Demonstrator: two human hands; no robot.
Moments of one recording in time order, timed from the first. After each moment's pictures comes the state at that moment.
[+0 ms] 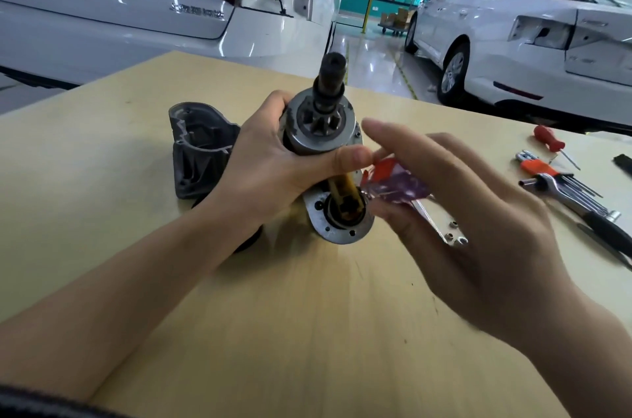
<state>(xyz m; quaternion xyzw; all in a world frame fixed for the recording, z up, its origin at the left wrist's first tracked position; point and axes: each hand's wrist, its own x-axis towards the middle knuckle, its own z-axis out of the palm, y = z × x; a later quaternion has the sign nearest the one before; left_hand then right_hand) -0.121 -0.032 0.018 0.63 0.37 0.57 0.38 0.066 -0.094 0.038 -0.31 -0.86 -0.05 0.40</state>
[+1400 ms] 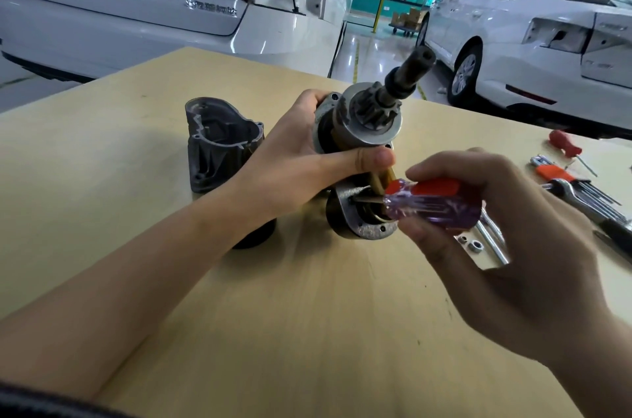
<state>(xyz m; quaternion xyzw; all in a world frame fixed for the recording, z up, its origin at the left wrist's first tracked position) -0.120 -0.030 0.027 0.67 0.37 0.51 0.39 0.063 -0.104 0.035 -0.35 -0.84 -0.03 0.42</state>
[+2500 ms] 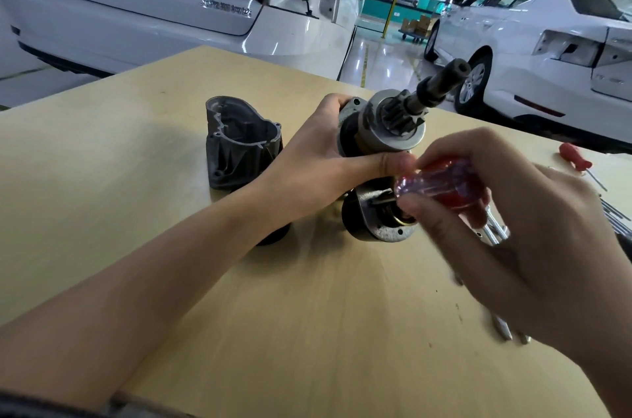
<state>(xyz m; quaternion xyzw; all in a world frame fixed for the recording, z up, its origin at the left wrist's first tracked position) -0.120 -0.033 0.028 0.66 0.39 0.50 0.40 0.049 -0.083 0.052 -0.45 -0.82 0.05 0.34</state>
